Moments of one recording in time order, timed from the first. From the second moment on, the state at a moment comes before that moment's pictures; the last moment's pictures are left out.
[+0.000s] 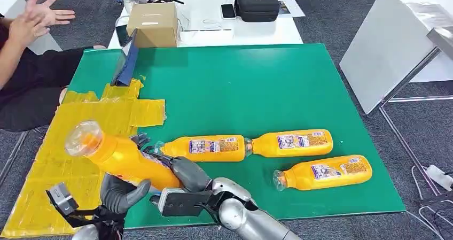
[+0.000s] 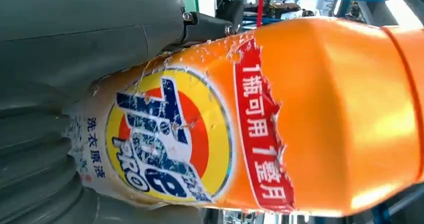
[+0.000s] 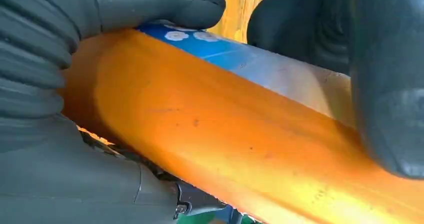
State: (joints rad) left arm 0.17 -0.10 -0.12 -1.68 0.13 -0.36 -0.52; right arm -0.39 0.18 0.92 -1.10 0.31 0.07 -0.27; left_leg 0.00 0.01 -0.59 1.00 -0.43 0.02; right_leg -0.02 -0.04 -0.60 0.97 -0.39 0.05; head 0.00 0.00
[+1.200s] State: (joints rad) left arm 0.14 -0.09 -0.03 -1.76 -0.09 -0.15 -0.64; right arm -0.41 0.12 0.80 -1.14 0.52 -0.17 -0.20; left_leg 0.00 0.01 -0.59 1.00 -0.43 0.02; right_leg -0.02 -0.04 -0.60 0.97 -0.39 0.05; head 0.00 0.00
